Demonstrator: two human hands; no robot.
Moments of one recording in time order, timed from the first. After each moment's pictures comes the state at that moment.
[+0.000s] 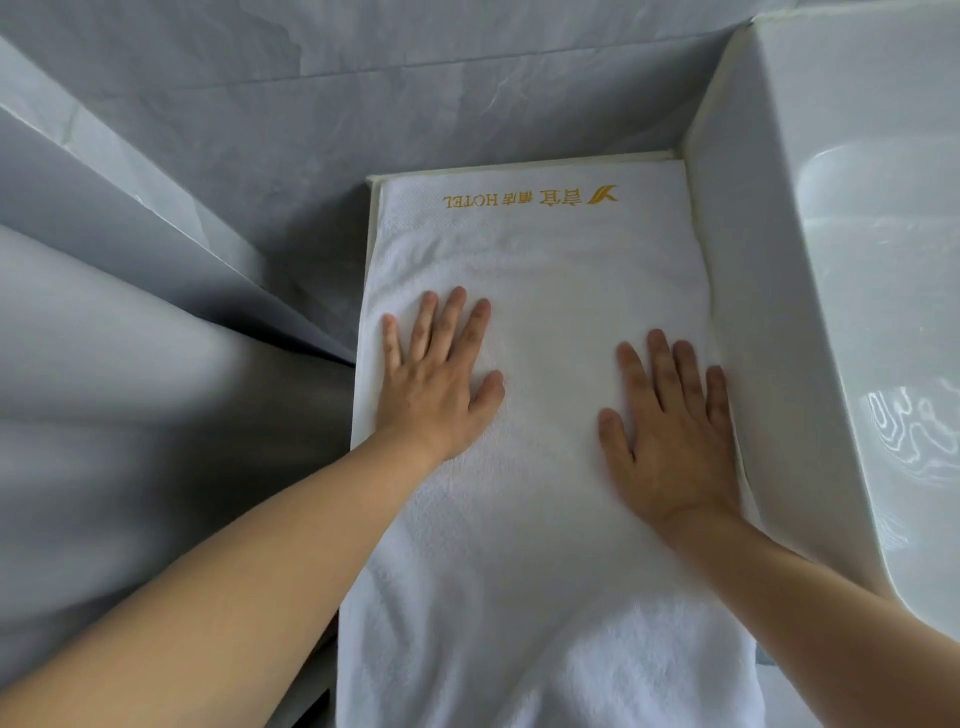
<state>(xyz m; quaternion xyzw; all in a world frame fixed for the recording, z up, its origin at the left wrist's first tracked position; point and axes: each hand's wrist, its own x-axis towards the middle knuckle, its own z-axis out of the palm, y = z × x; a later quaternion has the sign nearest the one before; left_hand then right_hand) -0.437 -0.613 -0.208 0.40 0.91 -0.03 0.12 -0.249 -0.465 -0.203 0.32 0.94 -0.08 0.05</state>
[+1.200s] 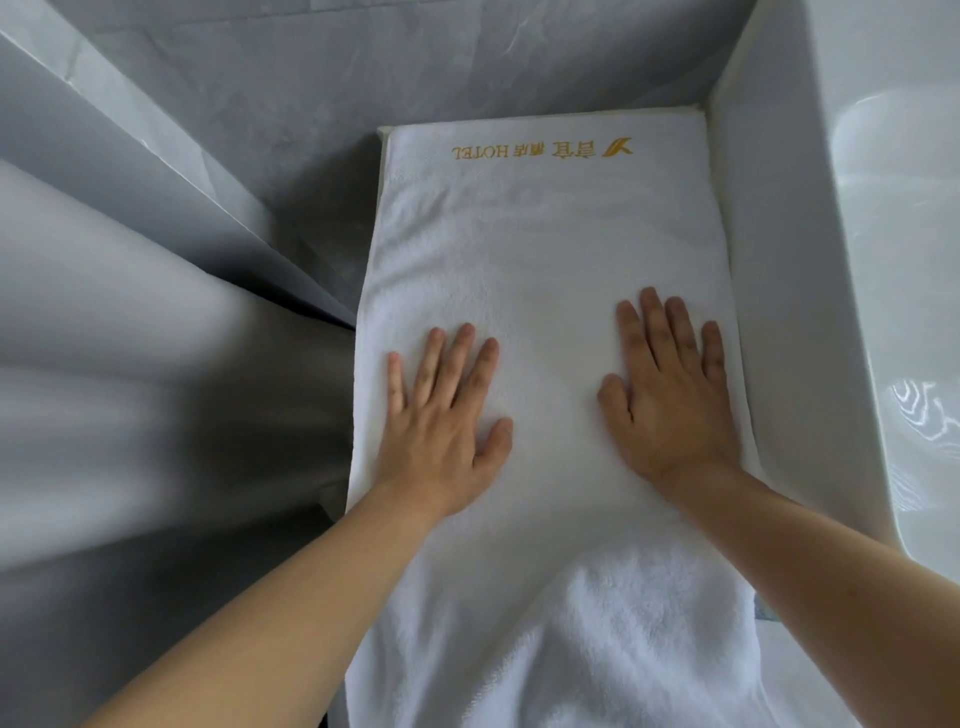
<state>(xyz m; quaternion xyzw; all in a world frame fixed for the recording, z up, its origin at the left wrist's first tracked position) -0.368 -0.669 -0.215 0.41 0.91 0.00 0.09 -0.255 -0.464 -0.207 0.27 0.95 -0.10 0.07</state>
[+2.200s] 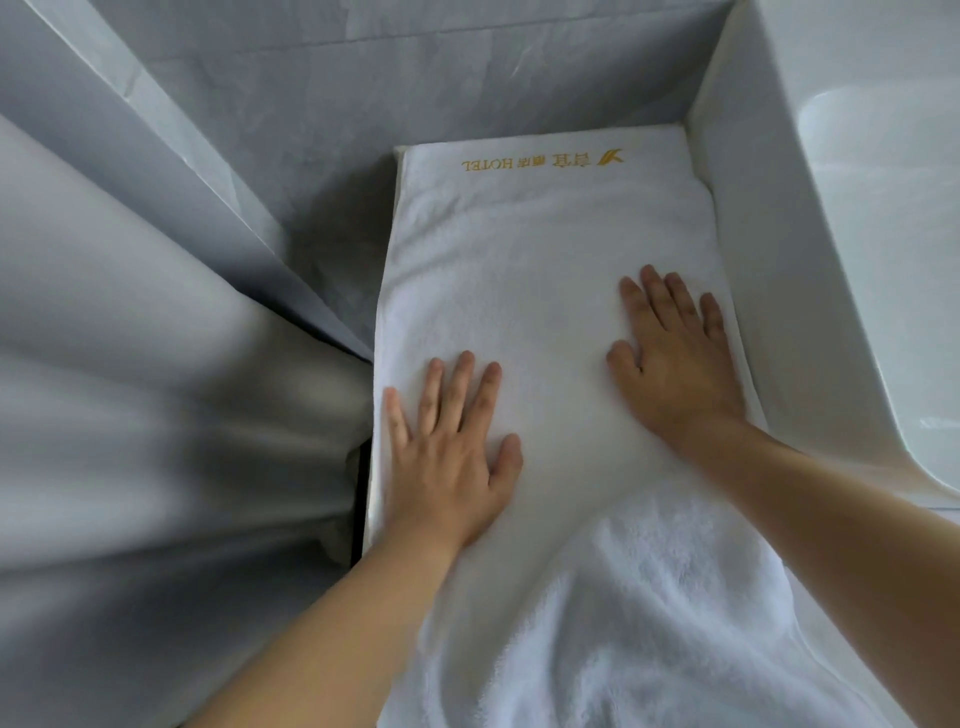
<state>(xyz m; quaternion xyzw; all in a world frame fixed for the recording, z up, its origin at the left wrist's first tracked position) -0.332 -0.696 -0.211 0.36 0.93 0.00 0.10 -0.260 -0.458 -0.215 0.29 0.95 -0.09 0.02</state>
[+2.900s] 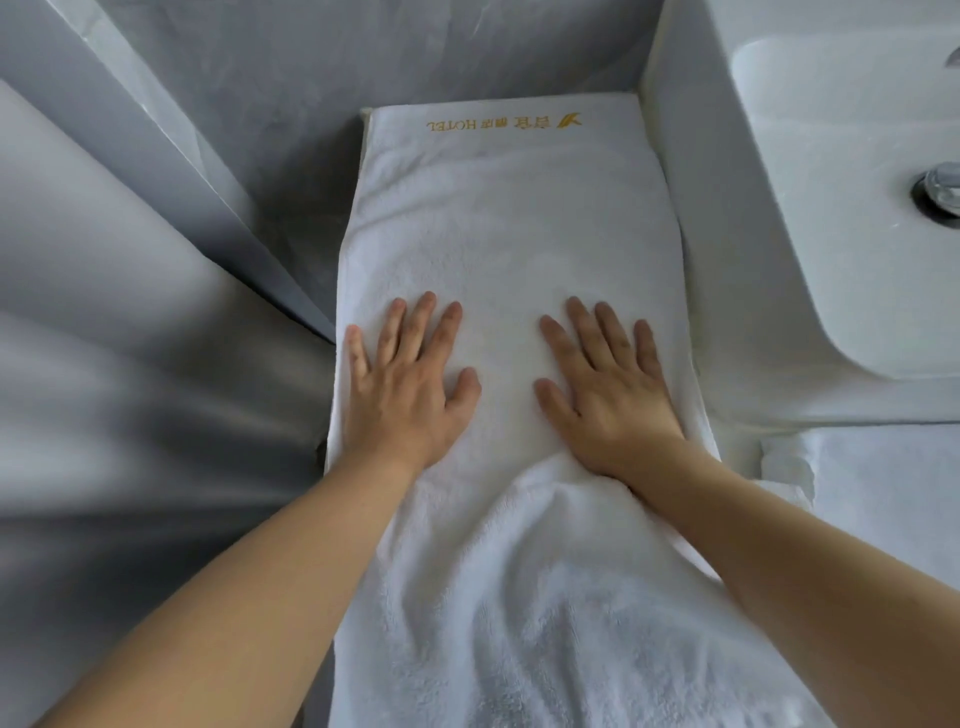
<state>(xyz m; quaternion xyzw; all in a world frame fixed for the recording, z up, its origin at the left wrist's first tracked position) -0.336 -0.697 -0.227 0.36 0.93 0.05 0.04 -0.198 -0.529 -0.213 0.21 0.97 -0.12 0.07</state>
